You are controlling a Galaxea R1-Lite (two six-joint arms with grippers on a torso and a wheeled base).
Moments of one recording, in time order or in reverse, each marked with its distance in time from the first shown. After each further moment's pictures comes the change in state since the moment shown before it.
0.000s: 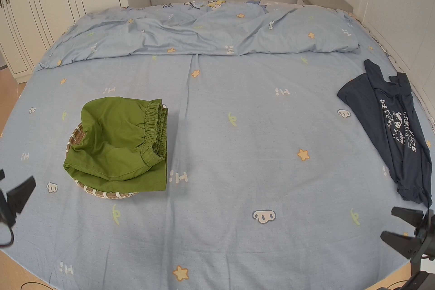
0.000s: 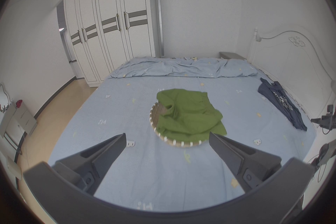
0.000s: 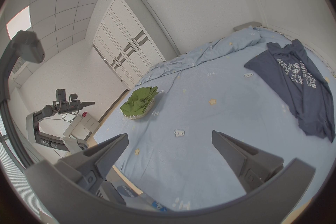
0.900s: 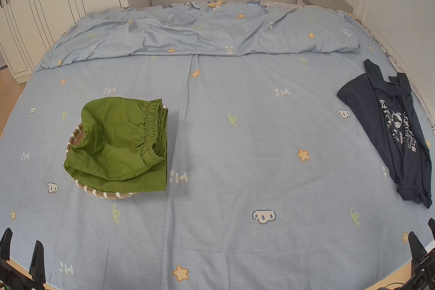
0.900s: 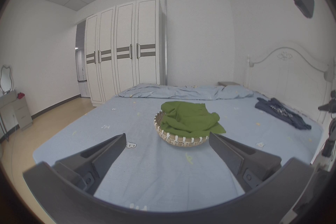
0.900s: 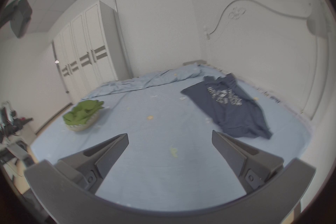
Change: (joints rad) left arm 0.066 -0.703 0.572 -0.238 -0.044 -0.004; right arm -0.074 -0.584 0.066 0.372 -0.511 -0.098
